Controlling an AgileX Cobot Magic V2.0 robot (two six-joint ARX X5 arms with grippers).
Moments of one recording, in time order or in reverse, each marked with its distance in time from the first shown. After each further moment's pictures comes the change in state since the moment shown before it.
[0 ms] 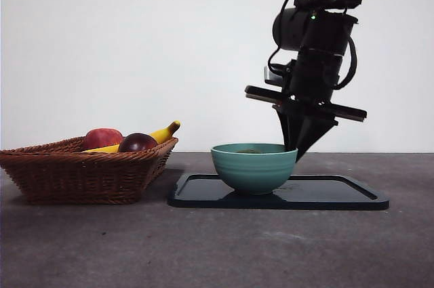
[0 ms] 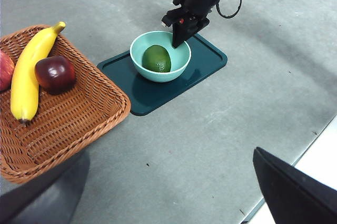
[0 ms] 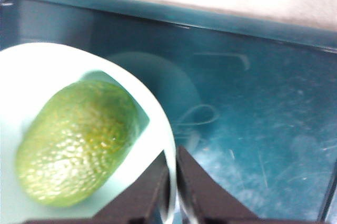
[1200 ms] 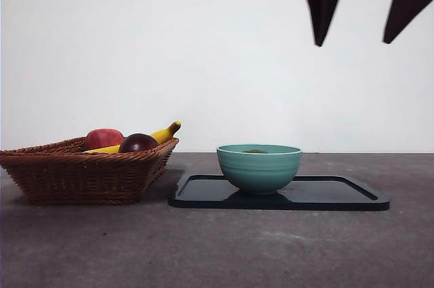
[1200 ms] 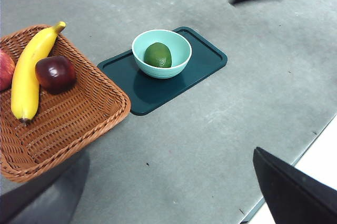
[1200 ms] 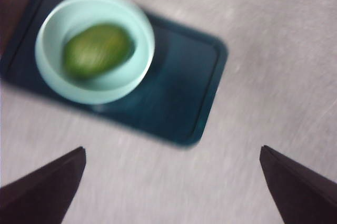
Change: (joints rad) left arm 0.000 0.000 0.000 0.000 0.000 0.000; right arm 0.167 -0.667 -0.266 -0.163 0.348 -0.142
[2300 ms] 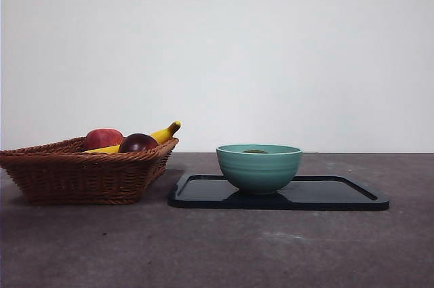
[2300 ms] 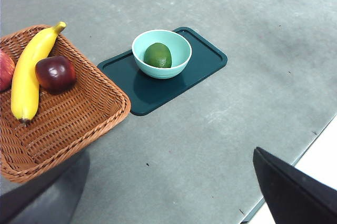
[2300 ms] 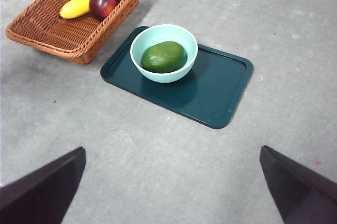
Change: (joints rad) left arm 0.000 0.000 0.000 0.000 0.000 0.000; right arm 0.134 -0.801 -0.339 -0.031 -0.063 0.021
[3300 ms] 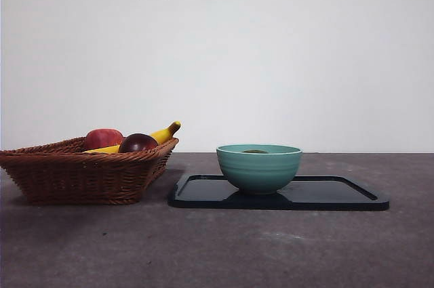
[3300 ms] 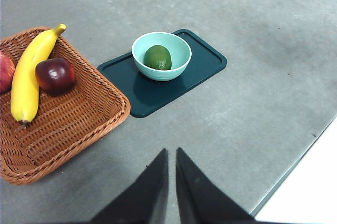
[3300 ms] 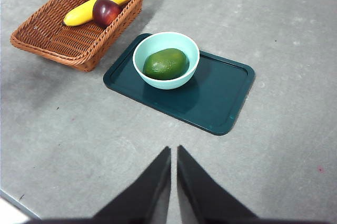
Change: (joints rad) left arm 0.000 0.000 0.000 0.007 0.000 -0.003; right arm 0.000 0.000 0.000 0.020 -0.001 0.001
